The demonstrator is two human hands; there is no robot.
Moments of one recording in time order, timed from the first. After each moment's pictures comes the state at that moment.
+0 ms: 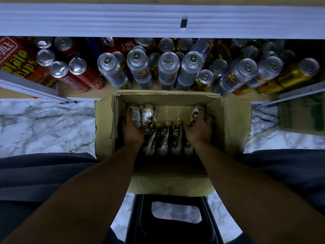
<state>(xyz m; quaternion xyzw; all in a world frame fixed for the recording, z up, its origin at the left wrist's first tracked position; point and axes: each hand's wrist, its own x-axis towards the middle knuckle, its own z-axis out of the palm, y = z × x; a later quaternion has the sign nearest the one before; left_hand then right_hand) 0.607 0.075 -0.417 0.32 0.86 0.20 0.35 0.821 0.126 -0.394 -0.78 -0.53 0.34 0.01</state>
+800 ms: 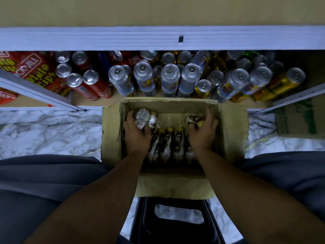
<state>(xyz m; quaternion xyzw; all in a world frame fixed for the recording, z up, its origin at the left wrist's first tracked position) 0.620 0.063 -0.367 0.36 0.84 0.31 0.26 0.816 0.111 -0.360 -0.77 -0.50 0.31 0.25</state>
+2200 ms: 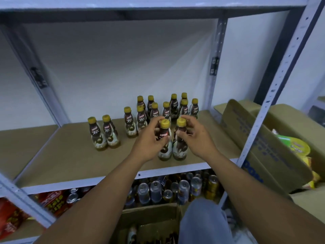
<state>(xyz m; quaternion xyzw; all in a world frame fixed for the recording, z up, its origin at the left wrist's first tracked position) 0.727 0.203 0.066 0.70 0.50 0.45 0.24 0.925 0.226 0.062 -0.45 -0.68 0.33 0.47</state>
